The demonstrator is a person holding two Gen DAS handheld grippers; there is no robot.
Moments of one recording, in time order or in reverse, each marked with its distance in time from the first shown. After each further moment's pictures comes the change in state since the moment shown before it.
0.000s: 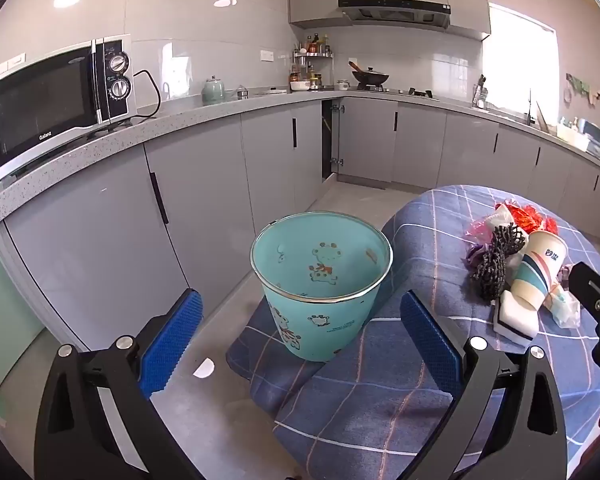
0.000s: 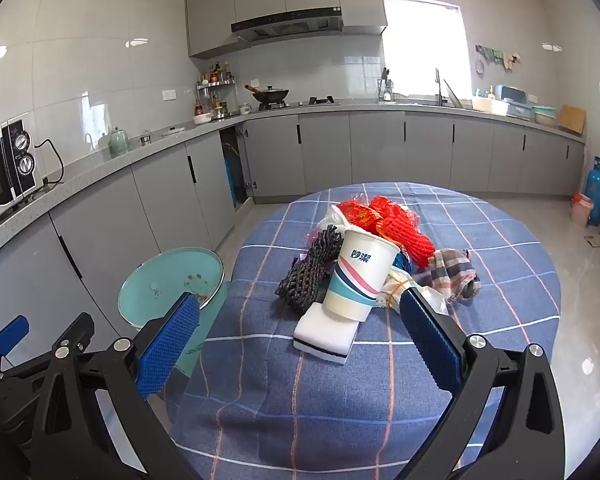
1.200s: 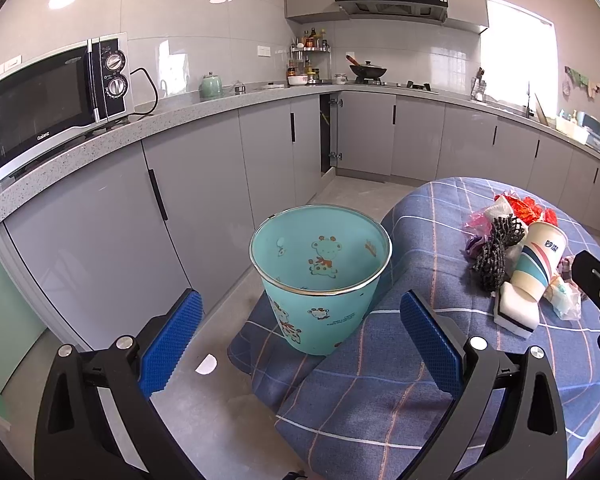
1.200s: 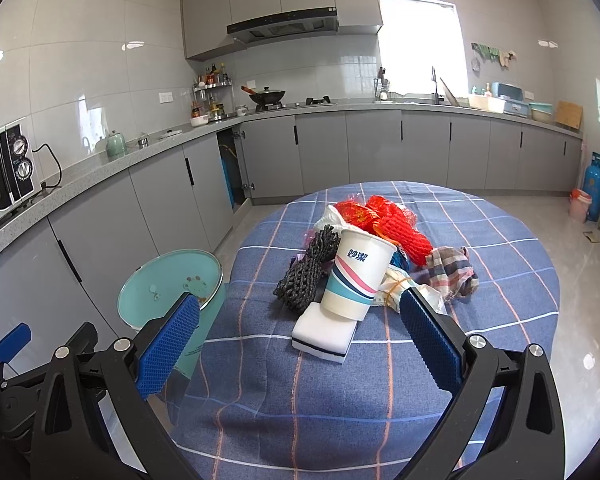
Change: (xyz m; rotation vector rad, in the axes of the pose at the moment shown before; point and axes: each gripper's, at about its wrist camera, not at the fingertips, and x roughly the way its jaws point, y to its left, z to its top) left arm 0.001 0.000 -0.003 -0.002 0.024 -0.009; right arm -0.003 -0.002 0.001 0.011 -0.002 -0.004
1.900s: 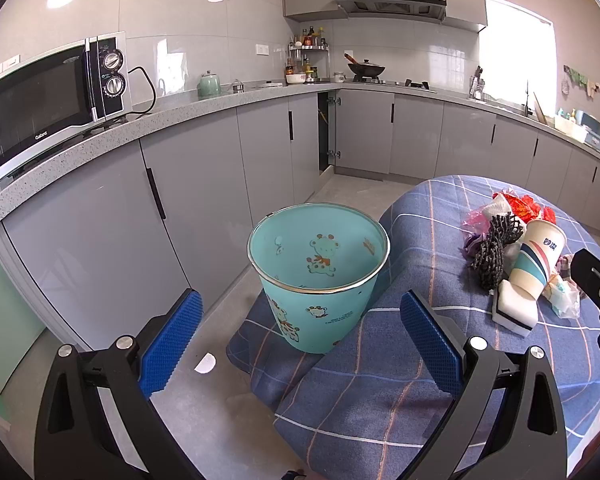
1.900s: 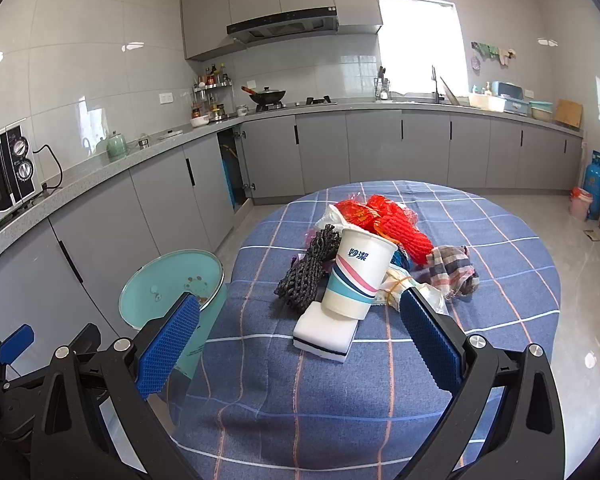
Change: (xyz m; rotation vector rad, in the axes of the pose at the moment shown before) left arm 0.000 -0.003 -0.001 0.007 0.003 -0.004; right arm -0.001 0.001 -0.001 -0.002 0.000 0.003
